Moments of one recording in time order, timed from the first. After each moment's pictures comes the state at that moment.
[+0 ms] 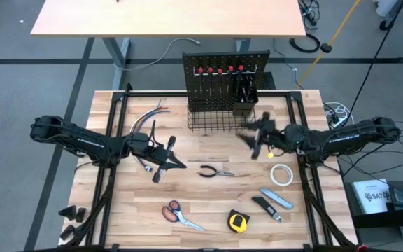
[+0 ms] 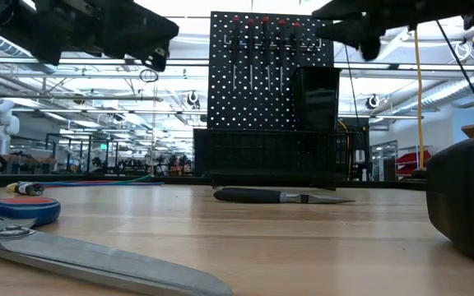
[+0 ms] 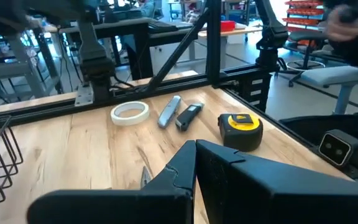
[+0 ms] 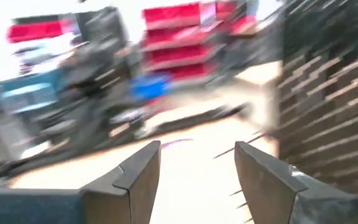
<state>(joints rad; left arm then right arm) -0.06 1.19 0.40 0.65 0.31 0.14 0.09 0.93 0.50 0.44 0.39 0.18</state>
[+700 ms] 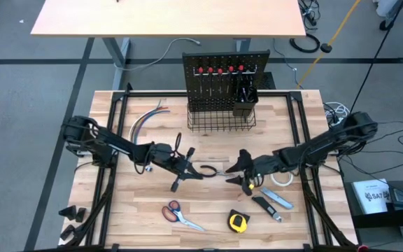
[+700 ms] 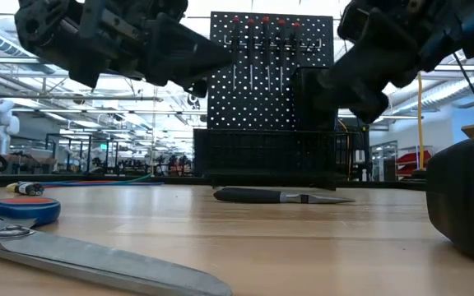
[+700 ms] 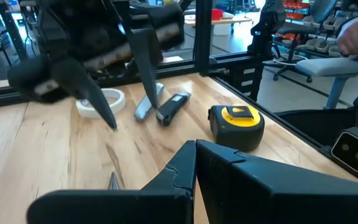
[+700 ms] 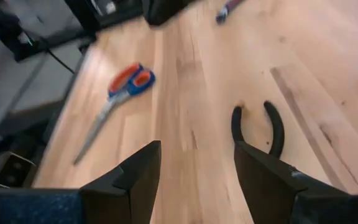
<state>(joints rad) -0.12 1.63 0.58 0.88 0.31 0.09 0.31 1.37 0.54 0.37 0.16 0.49</state>
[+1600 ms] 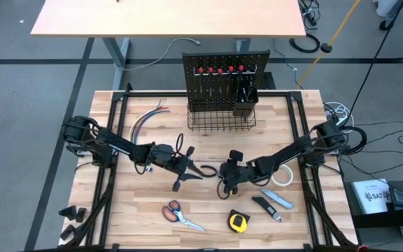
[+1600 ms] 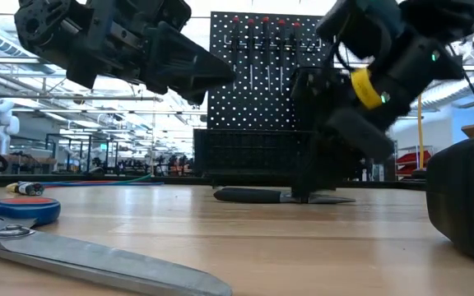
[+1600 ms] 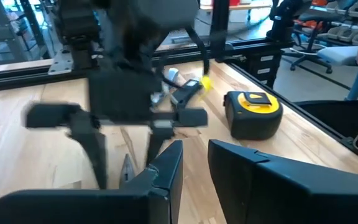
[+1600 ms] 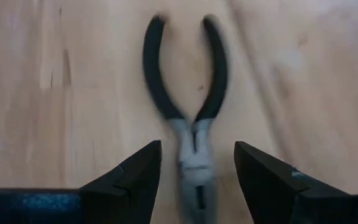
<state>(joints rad) -0.13 1.63 0.58 0.82 0.24 0.09 0.29 1.79 0.80 0.10 0.39 0.35</state>
